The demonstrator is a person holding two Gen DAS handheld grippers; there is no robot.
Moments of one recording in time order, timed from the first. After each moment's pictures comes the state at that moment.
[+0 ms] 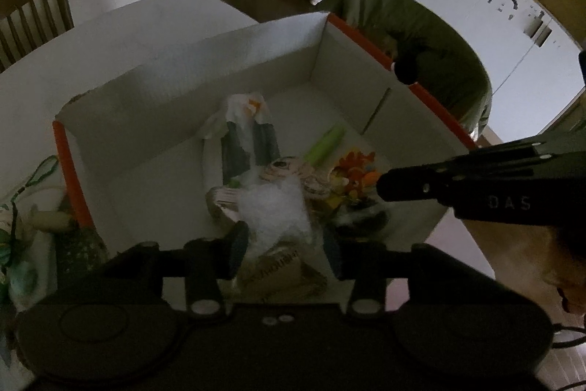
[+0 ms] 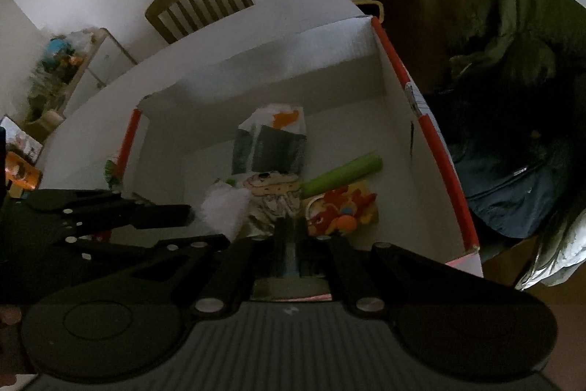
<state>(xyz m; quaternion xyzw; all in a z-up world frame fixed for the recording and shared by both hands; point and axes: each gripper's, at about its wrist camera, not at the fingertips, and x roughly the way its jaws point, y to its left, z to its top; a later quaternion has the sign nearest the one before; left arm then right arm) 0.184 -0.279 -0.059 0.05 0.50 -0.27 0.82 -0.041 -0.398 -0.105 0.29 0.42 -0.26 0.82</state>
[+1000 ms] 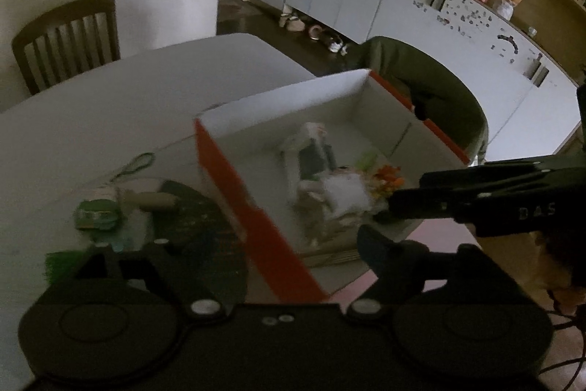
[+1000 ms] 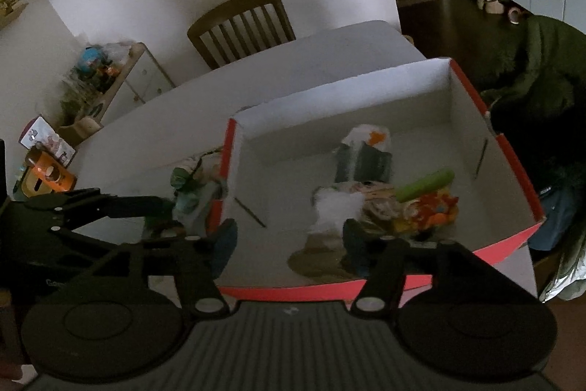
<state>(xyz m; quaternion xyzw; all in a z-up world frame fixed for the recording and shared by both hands) 0.141 -0.158 -0.012 0.02 0.44 -0.25 0.86 -0.008 -0.309 -0.062 0.27 0.37 -0.25 0.86</state>
